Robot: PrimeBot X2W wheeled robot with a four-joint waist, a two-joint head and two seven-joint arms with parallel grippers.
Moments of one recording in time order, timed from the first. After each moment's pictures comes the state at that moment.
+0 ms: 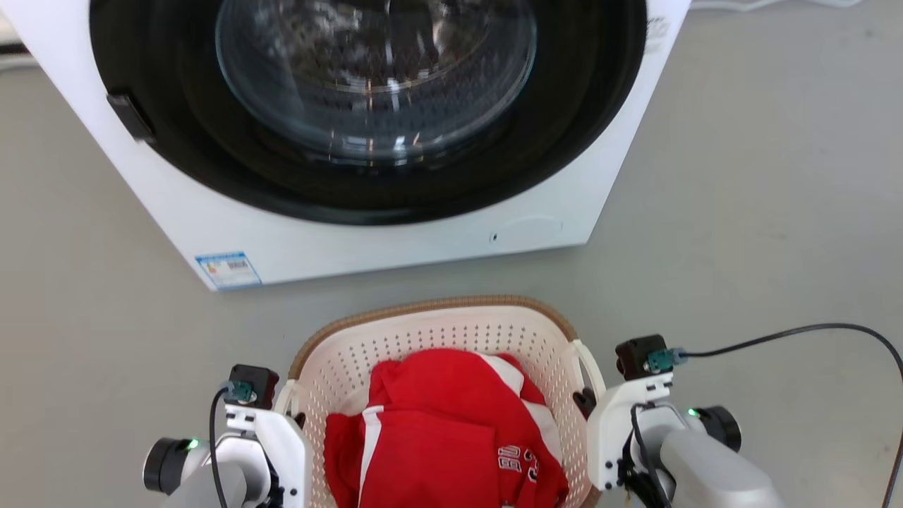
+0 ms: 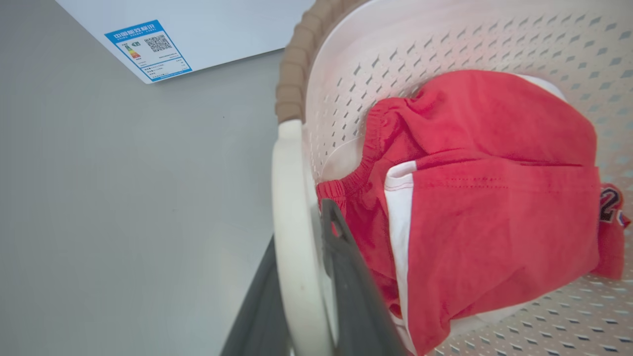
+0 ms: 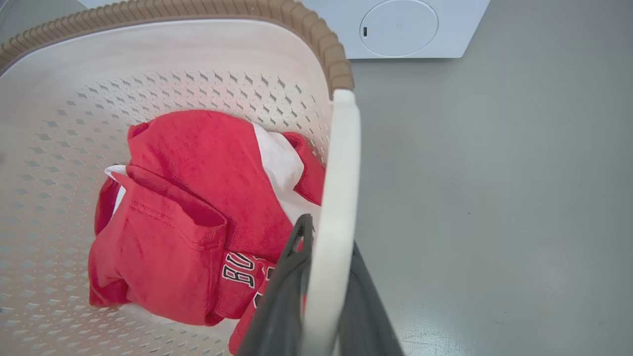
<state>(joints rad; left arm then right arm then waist) -0.57 0.17 -0.72 1.21 -0.66 -0.12 -0.11 -0.61 -0.05 0.71 1.15 0.70 0.12 0.05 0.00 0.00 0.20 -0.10</state>
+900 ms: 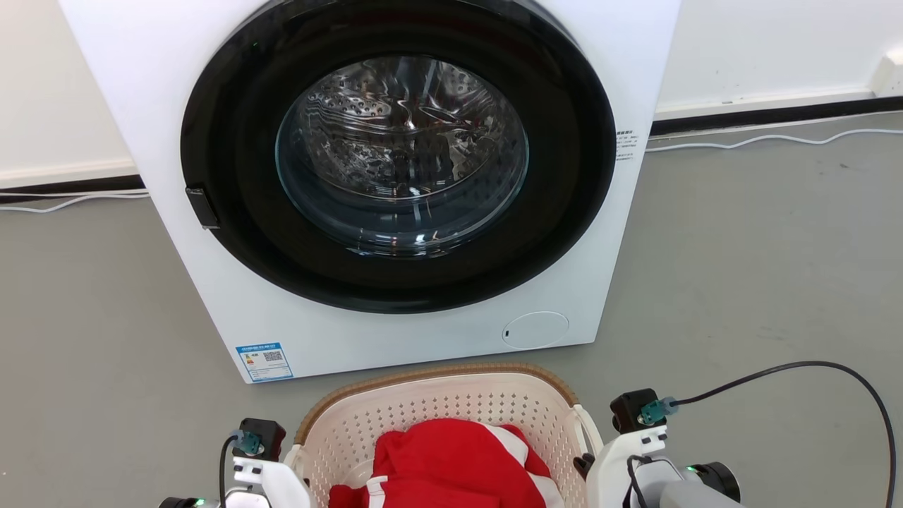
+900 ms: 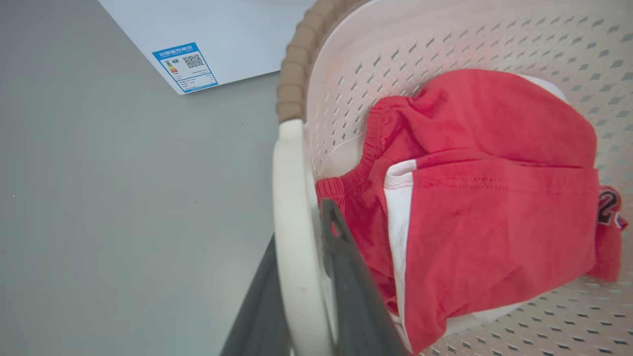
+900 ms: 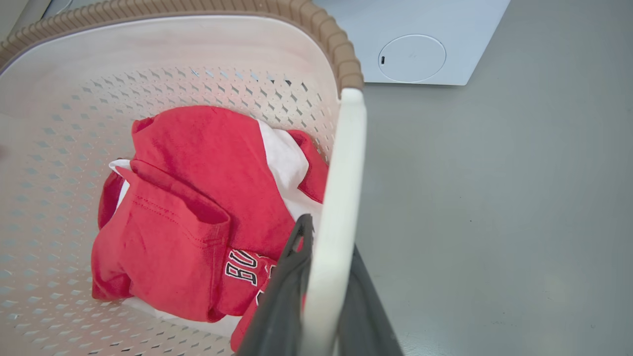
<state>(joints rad) -0.48 0.16 -0.85 1.22 -0.79 -0.12 -0.05 -0.53 -0.05 0.90 1.18 0.87 0.12 0.07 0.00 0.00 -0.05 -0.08</state>
